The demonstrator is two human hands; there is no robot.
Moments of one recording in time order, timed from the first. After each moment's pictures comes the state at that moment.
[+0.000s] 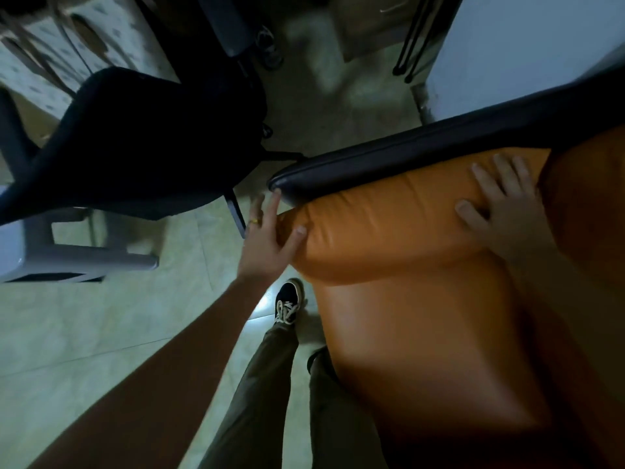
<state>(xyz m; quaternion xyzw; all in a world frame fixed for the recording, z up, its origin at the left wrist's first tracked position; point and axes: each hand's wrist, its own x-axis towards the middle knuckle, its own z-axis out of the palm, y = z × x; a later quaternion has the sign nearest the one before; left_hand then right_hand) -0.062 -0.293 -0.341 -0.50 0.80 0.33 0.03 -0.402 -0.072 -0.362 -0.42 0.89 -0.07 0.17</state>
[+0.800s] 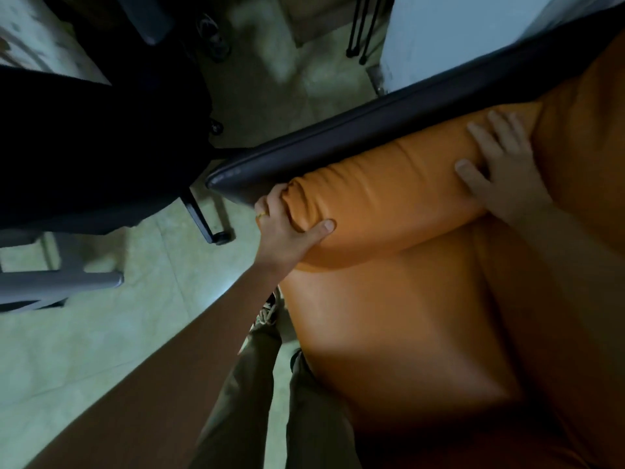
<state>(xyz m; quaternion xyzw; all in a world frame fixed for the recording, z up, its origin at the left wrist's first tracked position) -0.156 -0.236 -0.370 -0.49 0.73 0.47 -0.01 -0.472 -0.032 -0.382 -0.39 0.89 -0.18 0.19</state>
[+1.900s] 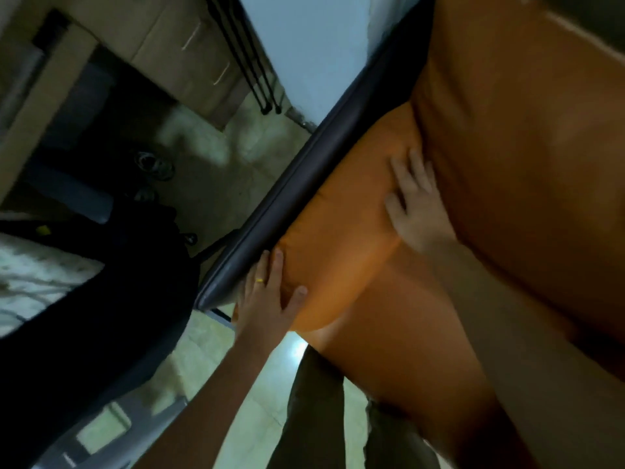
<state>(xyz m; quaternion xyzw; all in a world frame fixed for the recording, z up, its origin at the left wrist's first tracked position) -0.187 -0.271 -0.333 -0.22 0.93 0.17 0.25 -0.389 -0.037 -0.365 -0.10 0.92 -0.31 0.23</state>
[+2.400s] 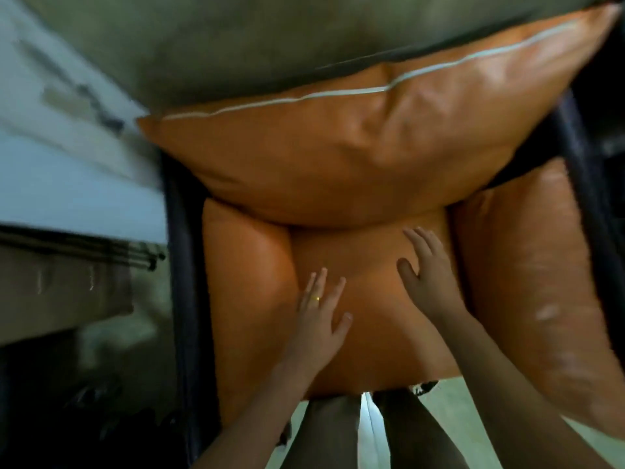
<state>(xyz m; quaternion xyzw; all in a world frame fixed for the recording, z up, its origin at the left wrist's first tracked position) -0.255 -0.113 -0.299 0.27 0.87 0.19 0.37 -0.185 0.109 -0.308 0.36 0.86 -0.36 0.09</state>
